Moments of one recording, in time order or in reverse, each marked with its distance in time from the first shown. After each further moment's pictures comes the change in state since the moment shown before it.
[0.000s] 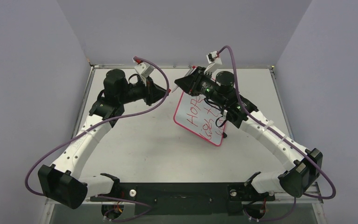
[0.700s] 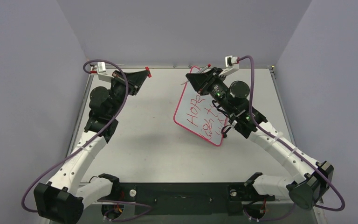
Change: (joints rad) left arm 0.063 -0.180 -0.269 0.486 -0.553 -1.041; right arm -0.005 -0.150 -0.144 0.184 0.164 0.006
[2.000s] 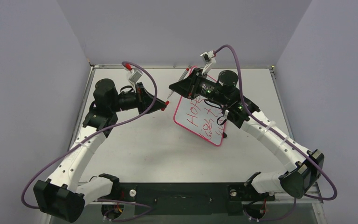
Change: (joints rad) left arm 0.001 0.044 0.114 -0.353 0.820 0.689; right arm 0.008 0.140 0.165 -0.150 -0.403 0.002
